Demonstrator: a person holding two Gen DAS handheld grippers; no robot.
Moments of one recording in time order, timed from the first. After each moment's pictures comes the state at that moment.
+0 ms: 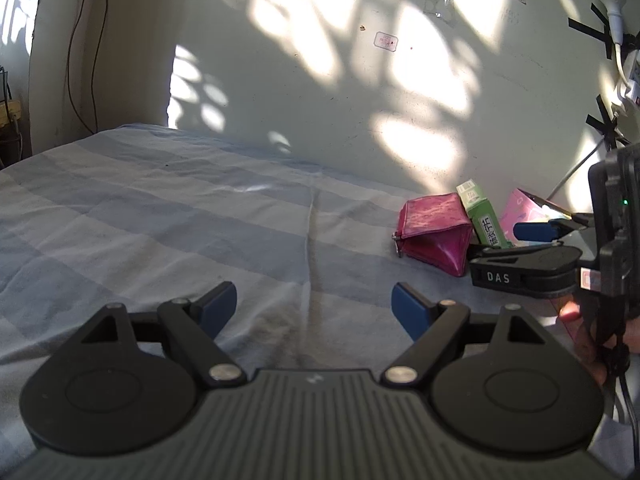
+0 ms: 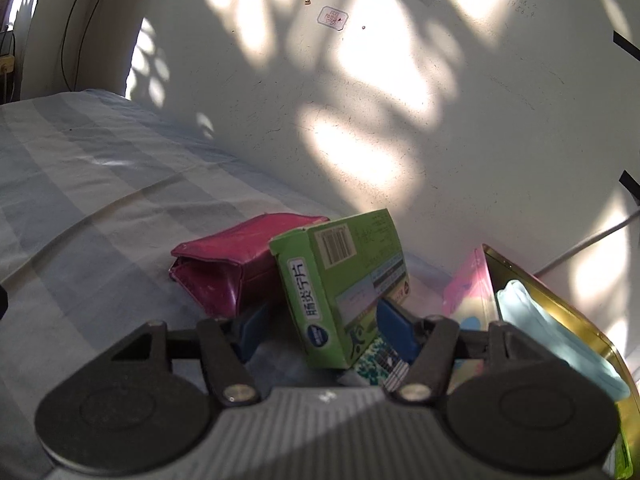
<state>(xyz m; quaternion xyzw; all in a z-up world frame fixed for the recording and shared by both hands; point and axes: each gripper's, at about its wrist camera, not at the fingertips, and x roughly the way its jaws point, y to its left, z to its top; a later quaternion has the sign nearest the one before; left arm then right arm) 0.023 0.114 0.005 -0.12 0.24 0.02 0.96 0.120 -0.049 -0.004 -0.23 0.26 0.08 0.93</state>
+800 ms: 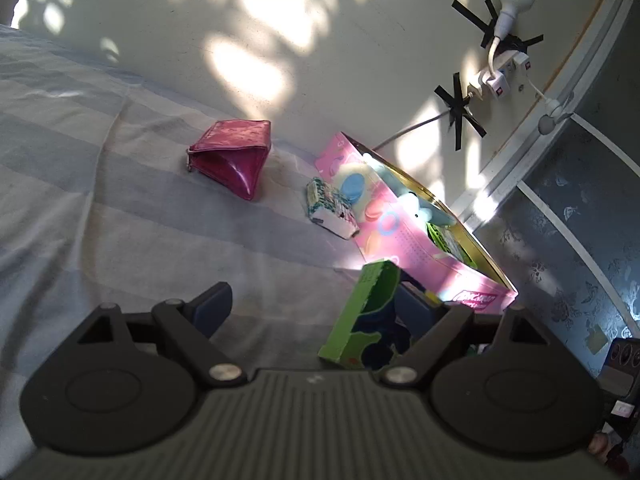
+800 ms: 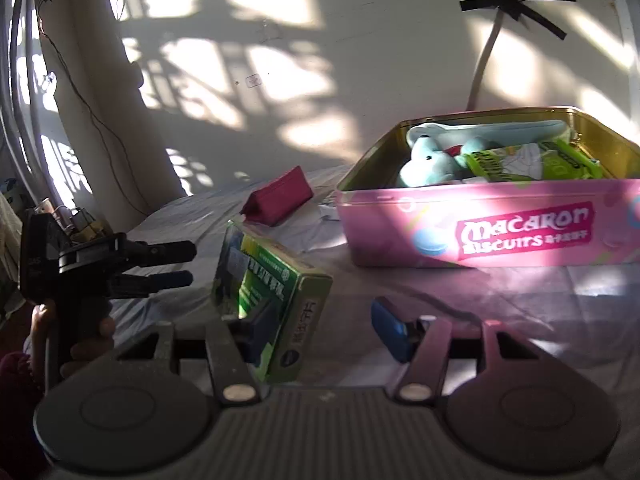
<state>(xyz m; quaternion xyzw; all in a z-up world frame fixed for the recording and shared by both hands) 0.018 0.075 0.007 -0.22 0.30 -0.27 0.89 -0.067 -0.259 0.021 0.10 0.29 0.16 0.94</state>
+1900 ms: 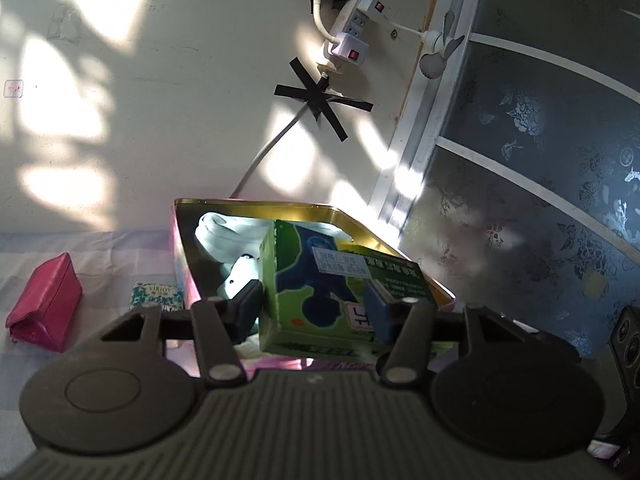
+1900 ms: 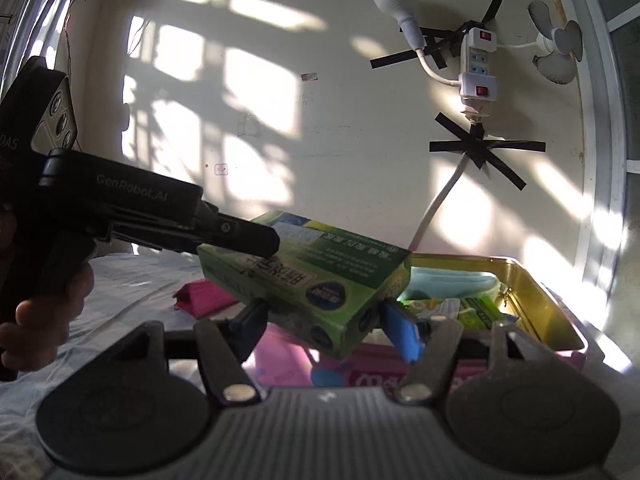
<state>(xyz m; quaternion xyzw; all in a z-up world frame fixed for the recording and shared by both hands) 0.043 -0.097 0.101 -0.06 0.22 -0.35 0.91 -0.057 -0.287 0.054 0.00 0.13 0.11 0.99</state>
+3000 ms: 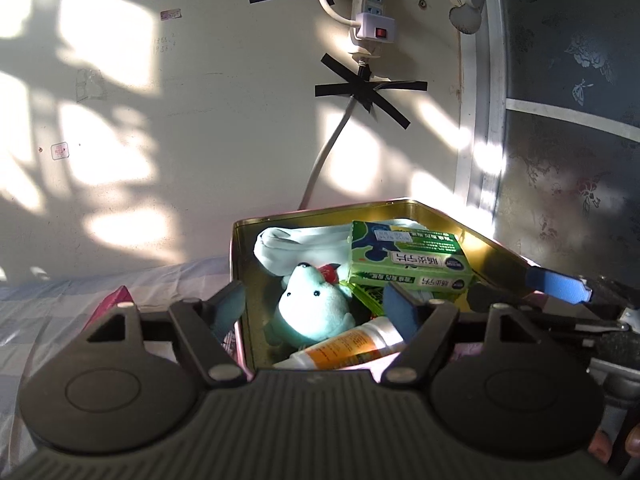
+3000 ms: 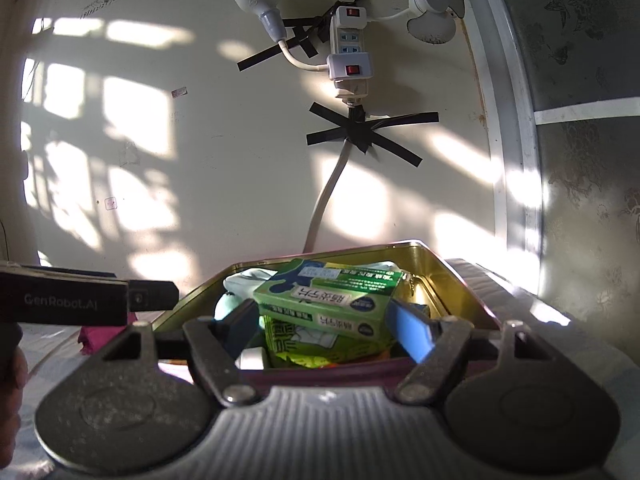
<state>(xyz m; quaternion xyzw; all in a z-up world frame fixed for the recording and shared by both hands) 0.017 -0.146 0.084 0.06 0.18 -0.19 0.96 -0.036 -0.342 0.039 0.08 0.13 -0.01 0.99</state>
